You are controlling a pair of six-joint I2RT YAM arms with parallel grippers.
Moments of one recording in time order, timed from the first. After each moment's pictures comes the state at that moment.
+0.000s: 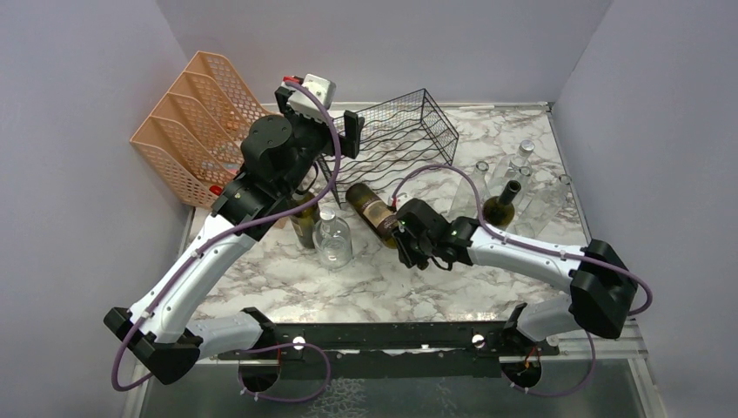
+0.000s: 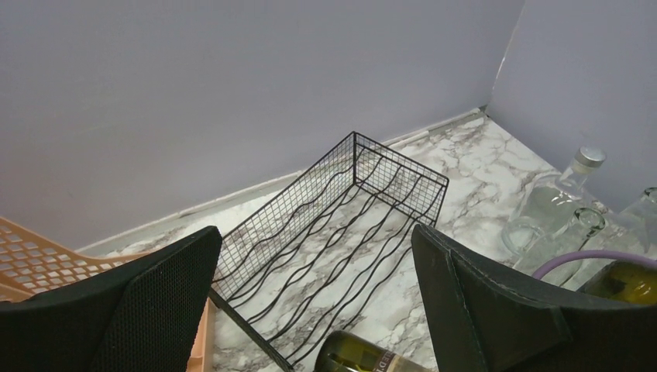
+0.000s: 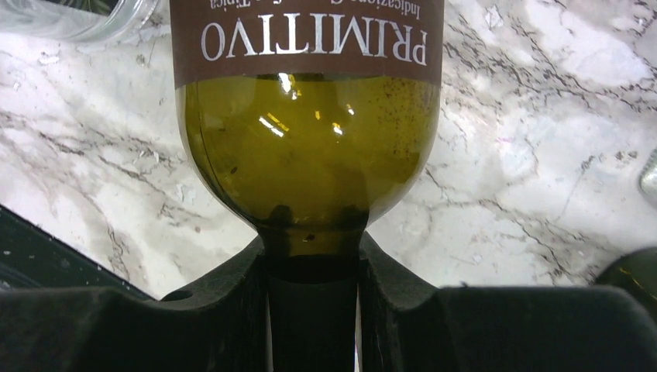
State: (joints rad) left arm -0.66 1.15 1.39 -0.20 -0.21 0.02; right arm 0.93 1.38 0.90 -0.48 0.13 0.29
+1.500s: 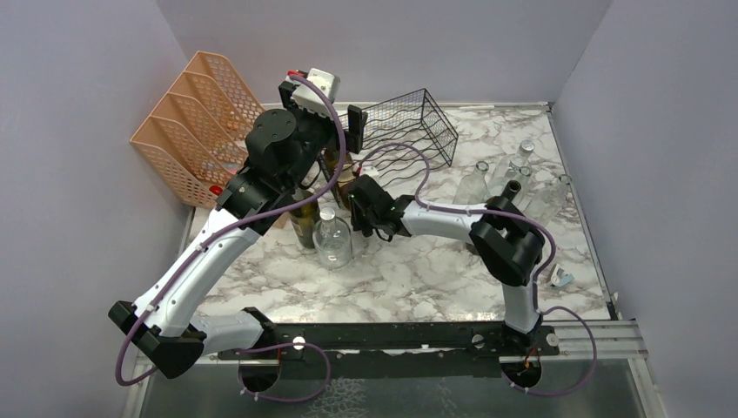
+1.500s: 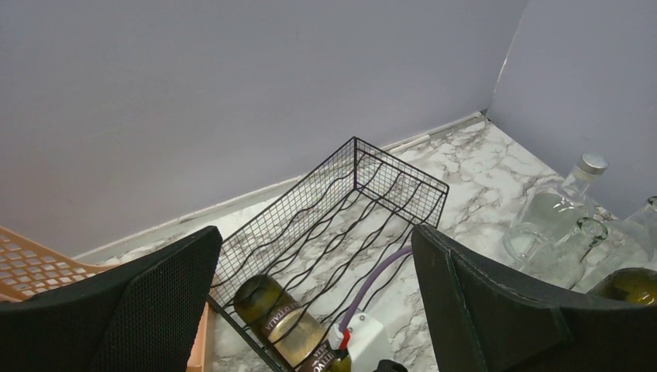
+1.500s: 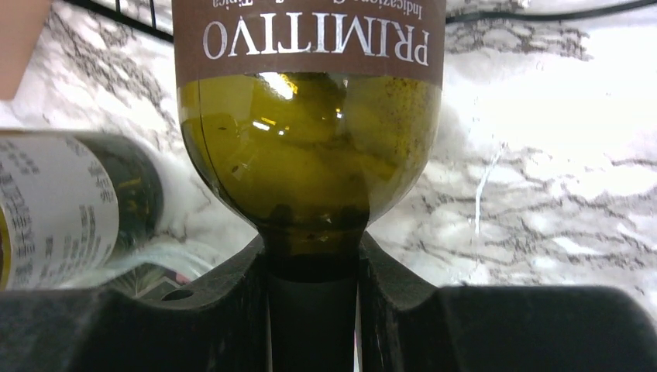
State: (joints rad) left arm -0.66 1.19 1.43 -0.18 -0.21 0.02; right arm 0.92 1.96 1.29 -0.14 0.25 0.52
